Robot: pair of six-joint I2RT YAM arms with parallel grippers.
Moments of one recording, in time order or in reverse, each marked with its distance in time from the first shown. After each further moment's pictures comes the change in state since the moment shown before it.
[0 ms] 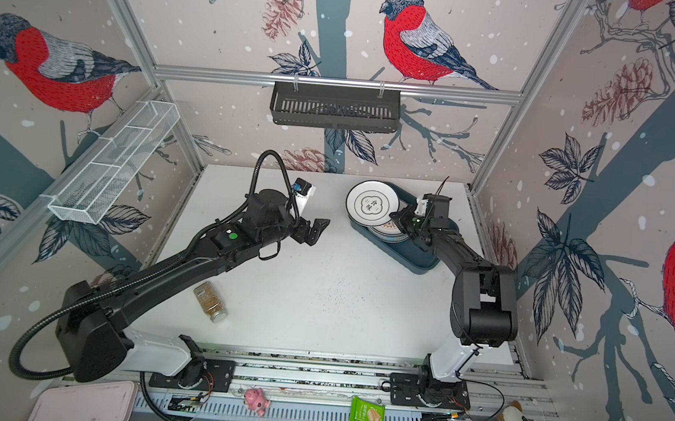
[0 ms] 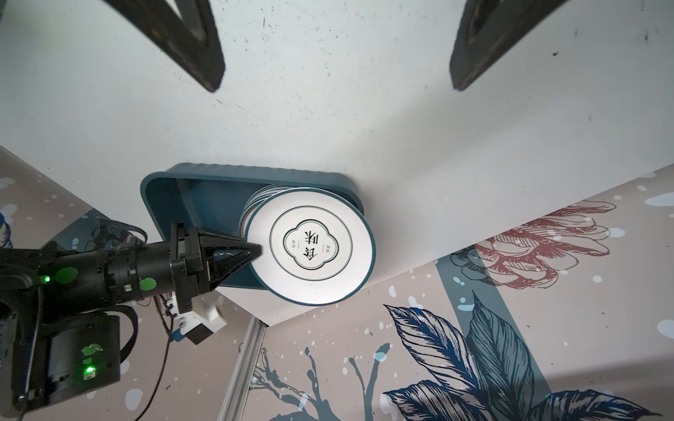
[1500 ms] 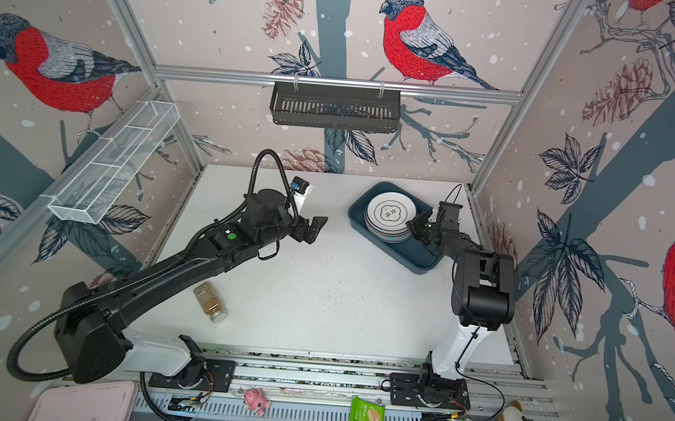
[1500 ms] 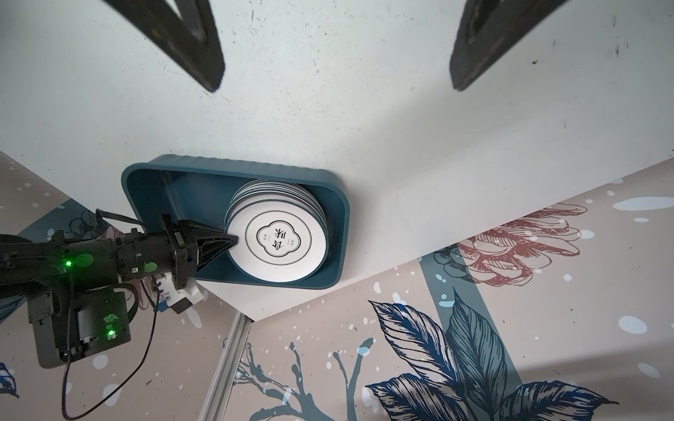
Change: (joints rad) left arm -0.001 -0.006 0.000 0.000 -0.048 -0.001; right arm -0.105 0.144 0.031 -0.025 0.085 -0.024
